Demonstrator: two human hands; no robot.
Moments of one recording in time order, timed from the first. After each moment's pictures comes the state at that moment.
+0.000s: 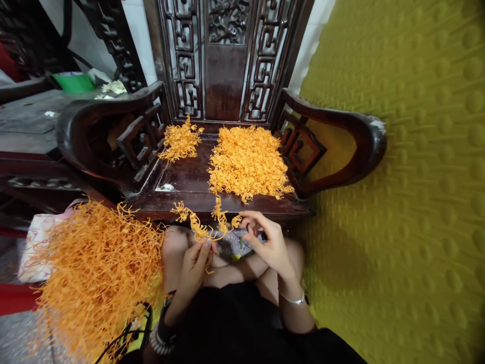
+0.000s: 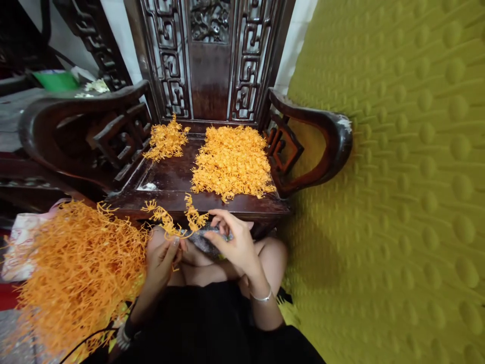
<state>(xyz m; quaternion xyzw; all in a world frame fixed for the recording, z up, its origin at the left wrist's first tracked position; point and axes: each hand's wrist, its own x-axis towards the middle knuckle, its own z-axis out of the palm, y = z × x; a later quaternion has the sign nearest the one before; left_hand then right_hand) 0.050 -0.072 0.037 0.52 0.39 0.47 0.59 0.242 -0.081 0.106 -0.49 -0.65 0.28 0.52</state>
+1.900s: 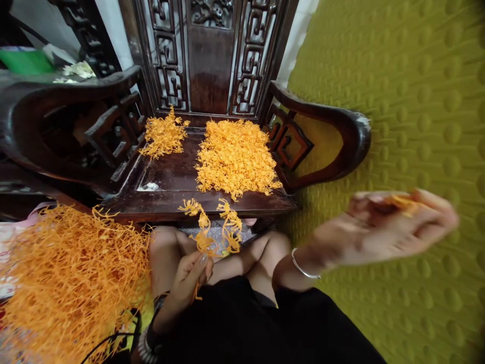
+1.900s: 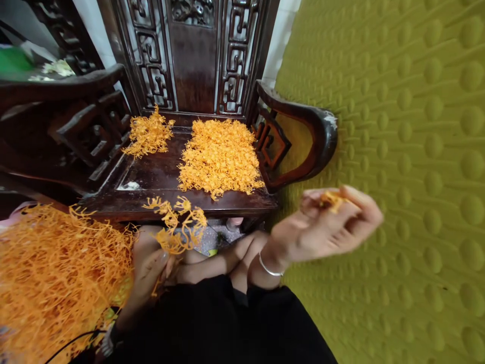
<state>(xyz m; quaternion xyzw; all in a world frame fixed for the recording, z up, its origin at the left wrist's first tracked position) 0.052 -0.087 0.037 0.44 0.30 0.41 0.74 0.280 -0.069 0.187 -0.37 -0.35 -0.25 0.83</state>
